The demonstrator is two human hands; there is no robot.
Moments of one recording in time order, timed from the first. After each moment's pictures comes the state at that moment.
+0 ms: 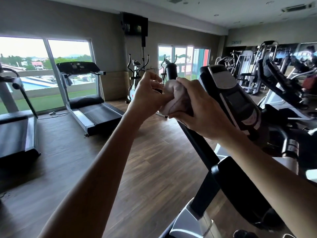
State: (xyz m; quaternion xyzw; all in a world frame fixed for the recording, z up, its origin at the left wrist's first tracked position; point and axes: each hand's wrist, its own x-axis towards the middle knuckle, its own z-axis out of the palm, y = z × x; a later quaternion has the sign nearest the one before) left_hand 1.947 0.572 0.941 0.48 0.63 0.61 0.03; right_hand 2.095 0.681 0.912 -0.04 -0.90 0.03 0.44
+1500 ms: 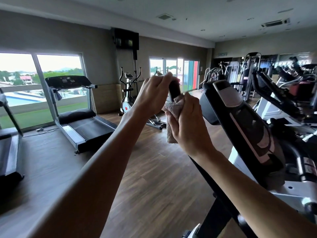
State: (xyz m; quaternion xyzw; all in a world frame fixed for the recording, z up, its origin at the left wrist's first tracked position) left_hand 1.889 0.648 0.985 0.57 0.61 0.54 -0.06; right_hand 1.994 0.709 0.896 -0.19 -0.80 0.01 0.57
